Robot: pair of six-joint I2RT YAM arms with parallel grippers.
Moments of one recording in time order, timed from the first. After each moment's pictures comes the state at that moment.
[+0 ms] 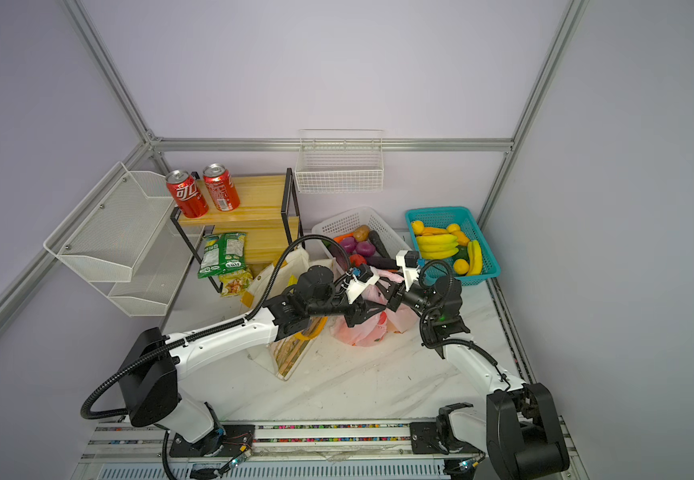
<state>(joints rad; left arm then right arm) -0.88 1.60 1.20 0.08 0.40 -0.02 0.22 1.19 0.59 0.72 -0.89 0.32</state>
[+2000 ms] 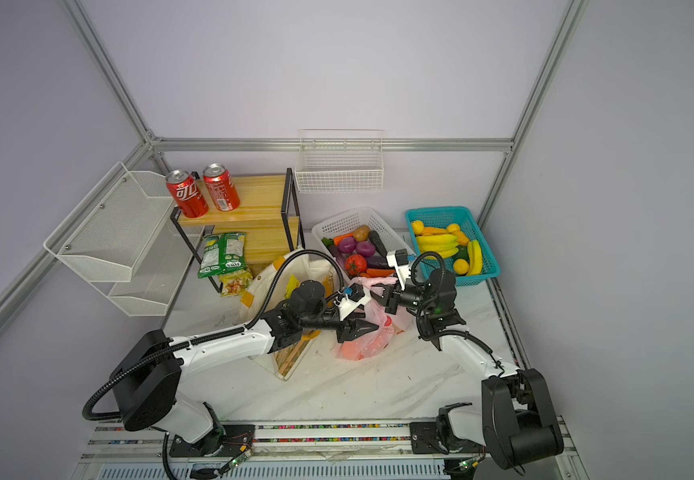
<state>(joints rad) -0.85 1.56 1.00 0.25 0.54 0.04 0.23 1.27 0.64 0.69 -1.11 0.52</state>
